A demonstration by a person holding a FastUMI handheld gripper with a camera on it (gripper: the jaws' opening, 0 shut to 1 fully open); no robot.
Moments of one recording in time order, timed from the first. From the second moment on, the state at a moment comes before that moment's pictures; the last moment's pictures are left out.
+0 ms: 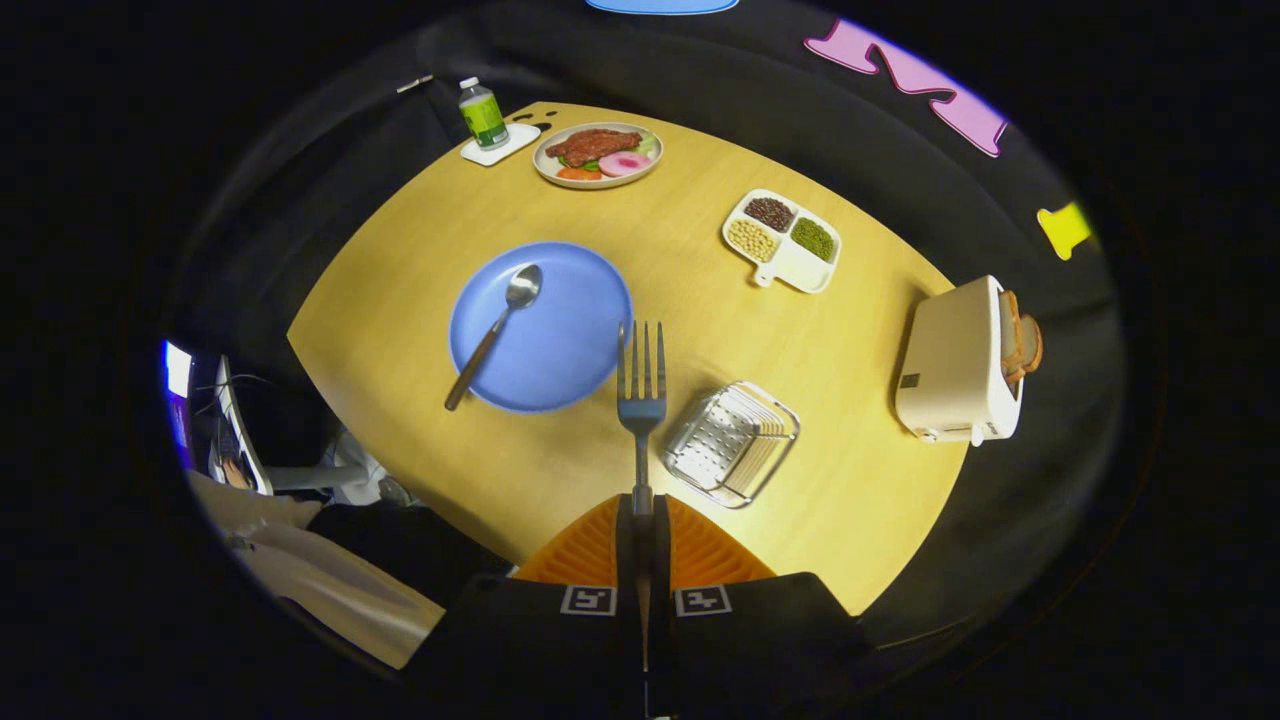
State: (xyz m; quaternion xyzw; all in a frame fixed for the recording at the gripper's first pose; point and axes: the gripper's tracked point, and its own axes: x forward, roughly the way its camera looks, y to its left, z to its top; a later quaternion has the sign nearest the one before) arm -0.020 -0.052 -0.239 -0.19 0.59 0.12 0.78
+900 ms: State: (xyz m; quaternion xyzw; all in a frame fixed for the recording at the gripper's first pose) arm 0.004 -0.127 -0.304 -0.21 0.73 0.13 0.64
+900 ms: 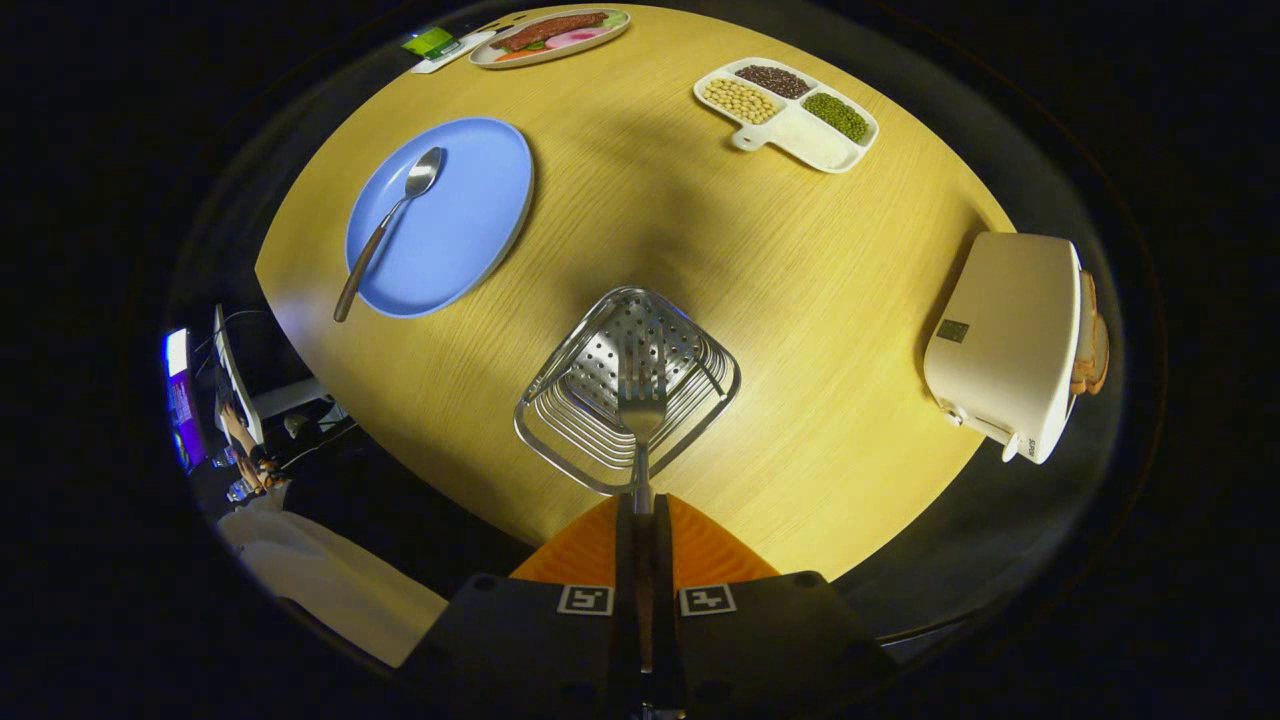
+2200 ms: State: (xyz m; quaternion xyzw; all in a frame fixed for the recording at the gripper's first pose) arm 0.036 0.025 -0.213 -0.04 0.49 0.16 0.85
